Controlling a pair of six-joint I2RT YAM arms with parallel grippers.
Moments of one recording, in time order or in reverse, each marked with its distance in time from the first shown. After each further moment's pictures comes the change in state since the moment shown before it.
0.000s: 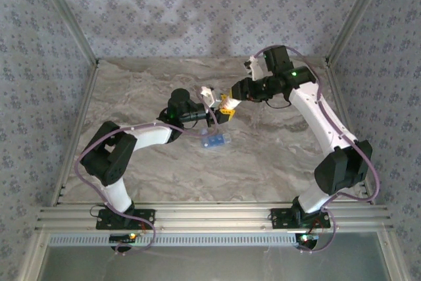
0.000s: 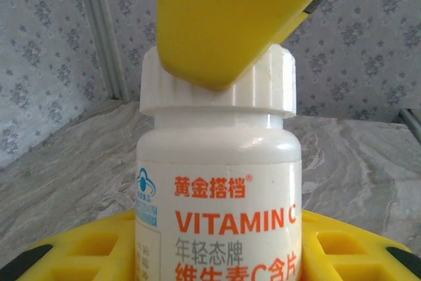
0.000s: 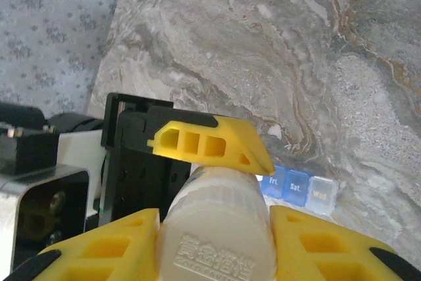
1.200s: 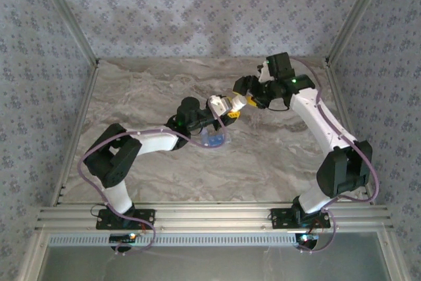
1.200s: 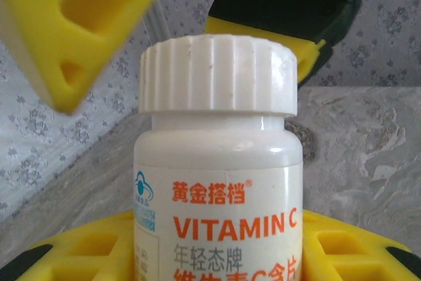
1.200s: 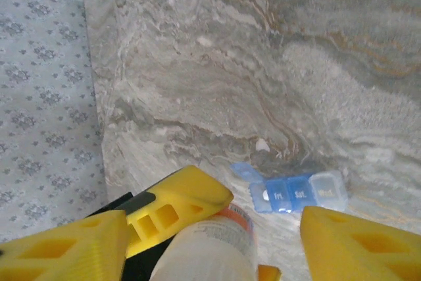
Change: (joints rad) left arm -0.101 0.006 -0.027 0.010 -0.290 0.159; right arm -0.043 -0.035 -0.132 0.165 0.101 0.409
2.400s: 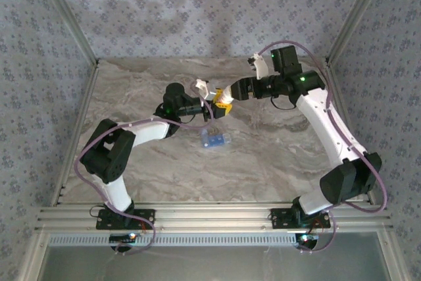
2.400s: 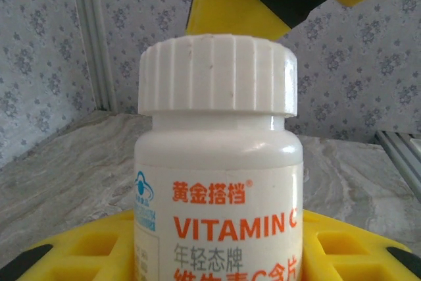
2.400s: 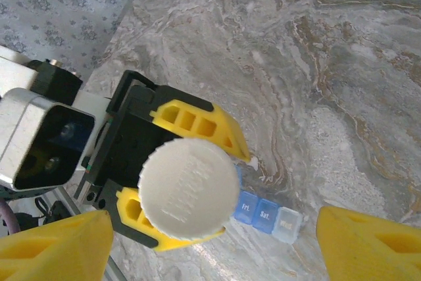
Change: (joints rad) left arm 0.163 0.011 0.075 0.018 0.427 -0.274; right arm 0.033 -0.056 0.110 -0.108 -0.063 -0.578
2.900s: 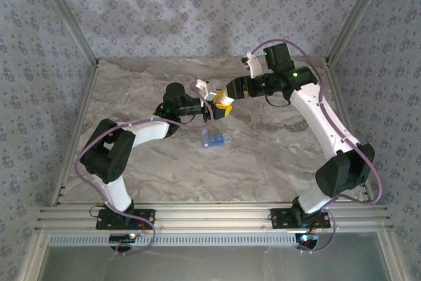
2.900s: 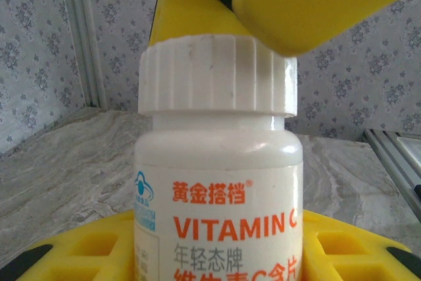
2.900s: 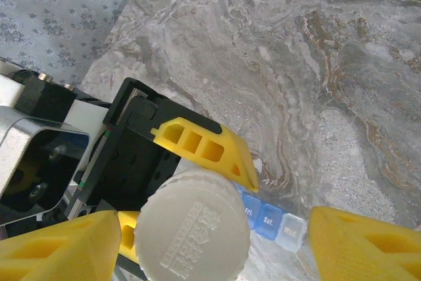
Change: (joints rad) left arm 0.000 0.000 0.002 -0.010 0.024 -0.010; right arm 0.027 0.069 0.050 -0.013 0.000 -0.015
